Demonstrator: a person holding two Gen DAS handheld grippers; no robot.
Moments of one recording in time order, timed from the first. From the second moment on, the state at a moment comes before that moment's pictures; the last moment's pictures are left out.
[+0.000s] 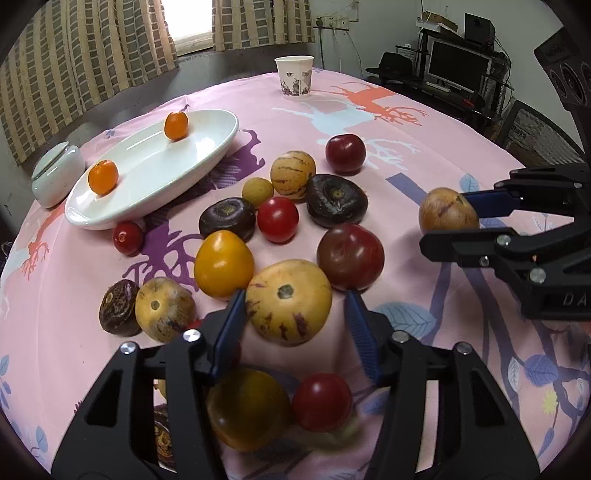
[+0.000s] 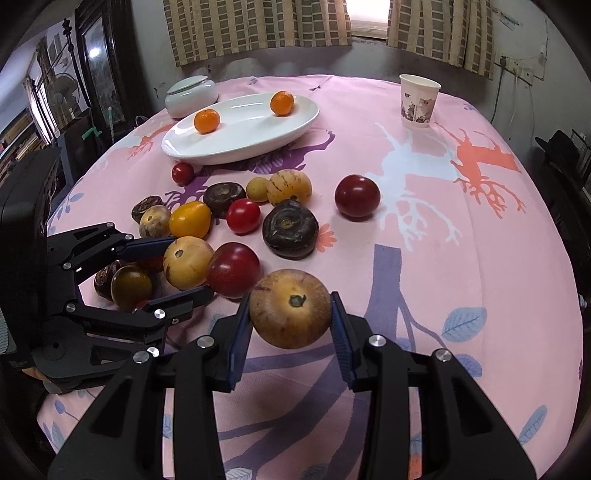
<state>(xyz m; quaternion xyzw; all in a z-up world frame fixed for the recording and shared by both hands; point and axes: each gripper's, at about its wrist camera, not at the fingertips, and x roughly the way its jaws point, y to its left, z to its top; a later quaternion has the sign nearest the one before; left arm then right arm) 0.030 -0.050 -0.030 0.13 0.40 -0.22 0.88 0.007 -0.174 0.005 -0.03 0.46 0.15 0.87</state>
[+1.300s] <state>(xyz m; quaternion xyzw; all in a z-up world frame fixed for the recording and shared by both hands) 0.182 0.064 0.031 0.01 0.40 -0.08 0.91 0.210 -0.091 0.048 -0.02 0.45 0.15 0.88</state>
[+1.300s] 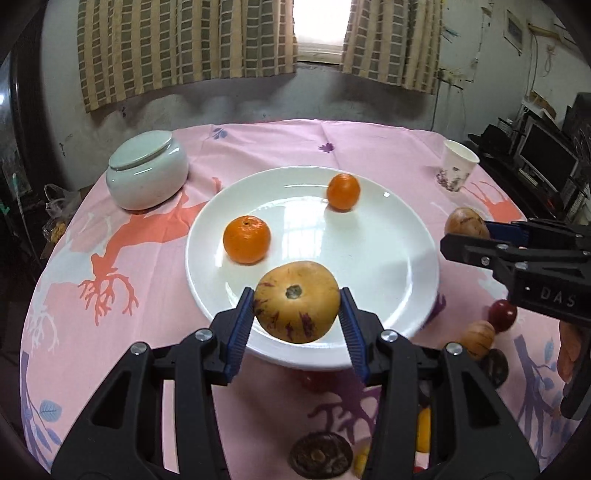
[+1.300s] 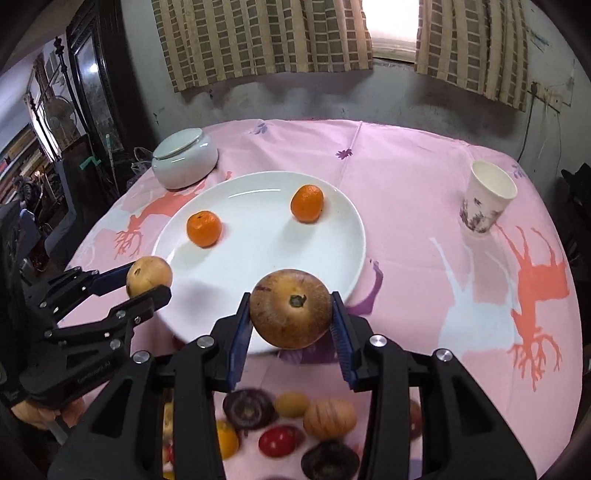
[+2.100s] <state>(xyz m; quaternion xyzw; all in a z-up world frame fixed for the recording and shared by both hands) 0.163 0.085 0.063 0.00 0.34 -0.02 0.94 0.215 -0.118 0.066 0.01 0.41 0.11 0.90</state>
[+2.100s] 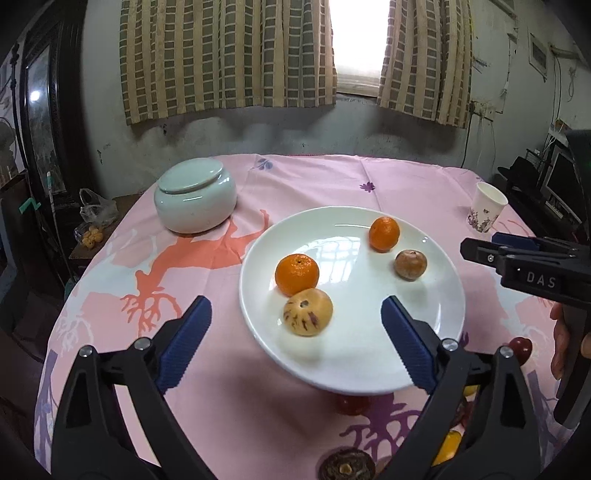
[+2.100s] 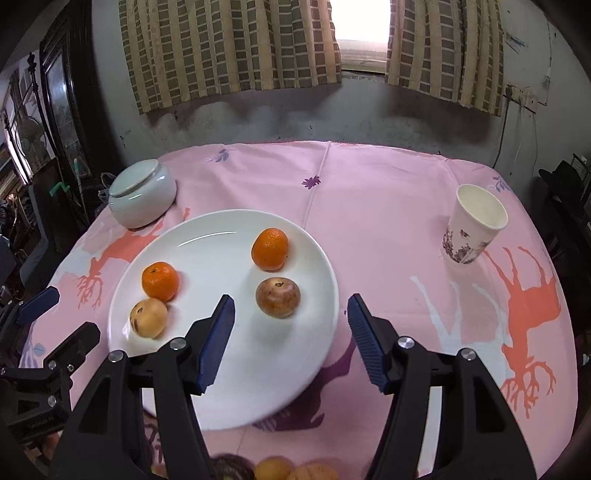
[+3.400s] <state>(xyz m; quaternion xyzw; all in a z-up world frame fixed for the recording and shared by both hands) 0.060 0.074 0.008 -0.08 0.40 -0.07 0.91 0.048 -0.191 -0.009 0.05 0.45 0.09 0.89</state>
